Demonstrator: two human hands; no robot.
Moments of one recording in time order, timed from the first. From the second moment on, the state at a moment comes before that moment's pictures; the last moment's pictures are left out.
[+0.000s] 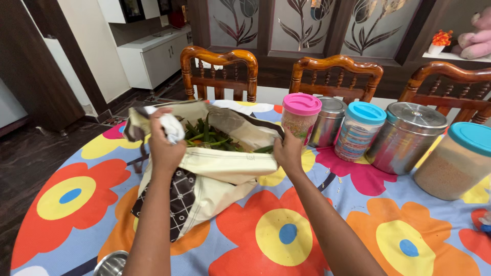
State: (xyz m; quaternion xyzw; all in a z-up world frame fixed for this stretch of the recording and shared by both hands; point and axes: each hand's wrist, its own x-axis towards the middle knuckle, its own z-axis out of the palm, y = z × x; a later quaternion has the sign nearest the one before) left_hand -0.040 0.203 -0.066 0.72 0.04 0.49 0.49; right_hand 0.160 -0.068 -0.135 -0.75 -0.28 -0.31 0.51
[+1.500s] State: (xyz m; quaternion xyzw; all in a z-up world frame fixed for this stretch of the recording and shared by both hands) left_hand -0.058 0.153 -0.033 0.85 0.00 0.51 0.15; right_hand 0.112 -0.015 -0.063 -0.89 -0.32 -0.21 0.26
